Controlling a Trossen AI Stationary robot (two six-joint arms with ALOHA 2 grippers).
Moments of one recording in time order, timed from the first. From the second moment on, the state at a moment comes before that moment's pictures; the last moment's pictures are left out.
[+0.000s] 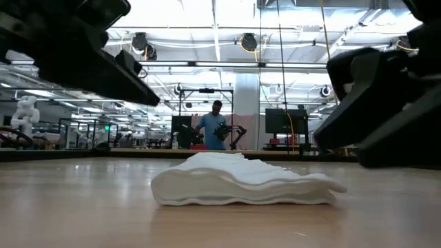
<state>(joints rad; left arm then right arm) -0.55 1.59 0.58 0.46 -0.41 -0.18 0.75 1.98 0.84 0.54 0.57 0.16</state>
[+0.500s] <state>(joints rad) -0.64 1.80 0.77 0.50 -0.45 -0.07 0.70 2.01 0.84 0.54 0.52 0.32</state>
